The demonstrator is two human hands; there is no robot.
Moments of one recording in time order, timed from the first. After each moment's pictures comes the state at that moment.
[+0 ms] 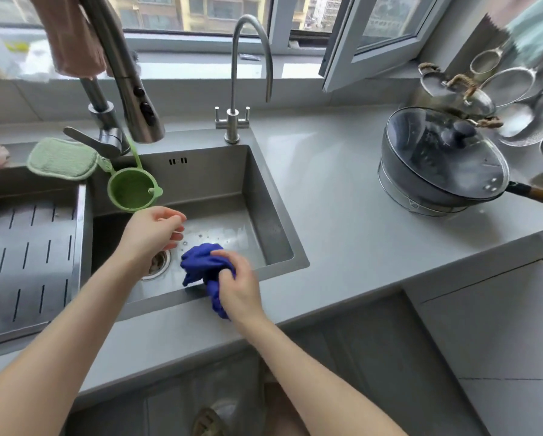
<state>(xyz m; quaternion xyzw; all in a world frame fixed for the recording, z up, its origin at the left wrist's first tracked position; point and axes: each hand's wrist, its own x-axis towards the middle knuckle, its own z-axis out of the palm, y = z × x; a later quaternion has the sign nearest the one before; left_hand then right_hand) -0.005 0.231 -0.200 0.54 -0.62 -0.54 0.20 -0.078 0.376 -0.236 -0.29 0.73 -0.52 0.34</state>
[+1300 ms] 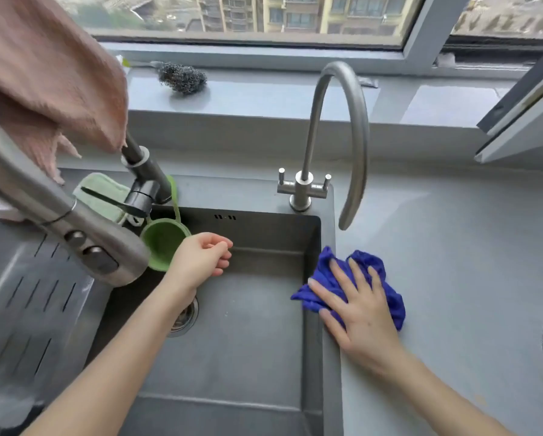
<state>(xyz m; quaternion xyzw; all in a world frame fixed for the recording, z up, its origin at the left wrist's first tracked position) -0.136 0.090 -0.230 0.67 -0.50 -0.51 0.20 -0.371 0.236 -0.308 -0.72 0.68 -0.09 0.08</state>
